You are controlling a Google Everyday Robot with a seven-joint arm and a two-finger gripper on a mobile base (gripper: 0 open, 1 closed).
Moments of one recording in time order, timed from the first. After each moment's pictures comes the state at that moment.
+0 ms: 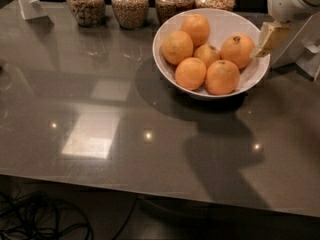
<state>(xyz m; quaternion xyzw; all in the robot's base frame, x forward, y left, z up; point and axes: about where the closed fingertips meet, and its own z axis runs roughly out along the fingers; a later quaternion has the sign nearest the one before) 0.628 -0.236 1.001 -0.70 0.61 -0.18 0.33</state>
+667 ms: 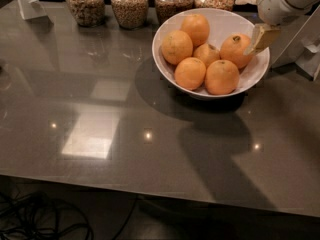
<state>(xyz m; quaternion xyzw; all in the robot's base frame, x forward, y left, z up) 0.648 -0.232 0.984 -0.72 0.59 -0.19 0.30</state>
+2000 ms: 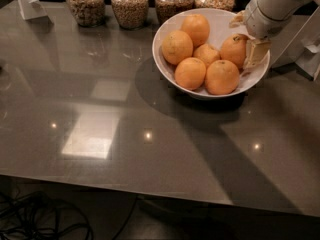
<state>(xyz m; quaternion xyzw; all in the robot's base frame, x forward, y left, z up) 0.671 -0.248 0.921 -0.75 0.61 -0.17 0.19</state>
